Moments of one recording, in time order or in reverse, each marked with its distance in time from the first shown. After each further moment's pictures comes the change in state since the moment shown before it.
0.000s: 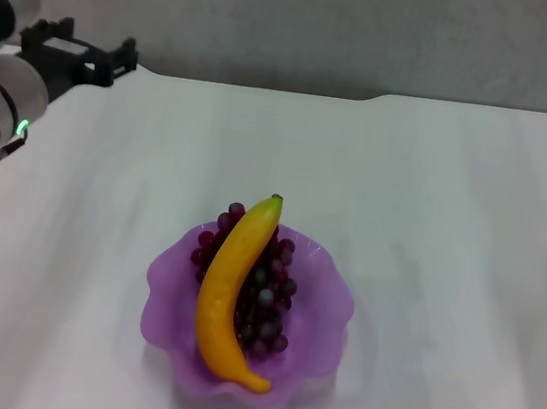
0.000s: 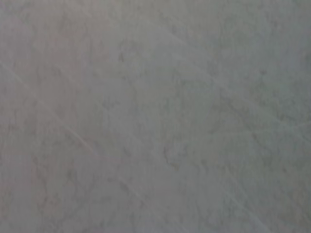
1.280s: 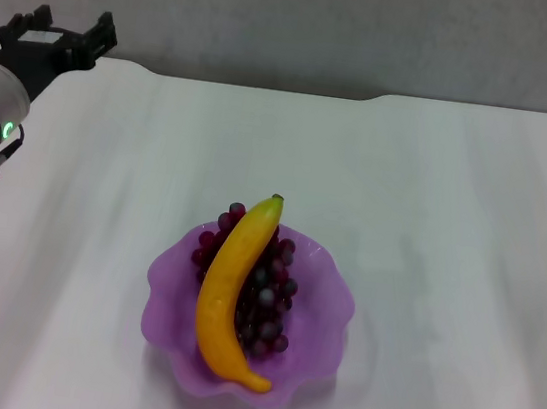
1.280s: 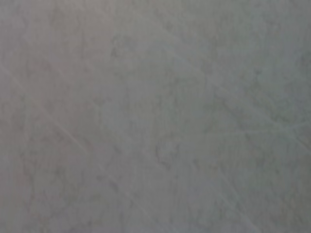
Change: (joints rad) left arm -0.035 0.082 0.217 -0.206 0.427 0.382 -0.833; right arm 0.055 0.002 0.018 0.075 0.018 -0.007 0.000
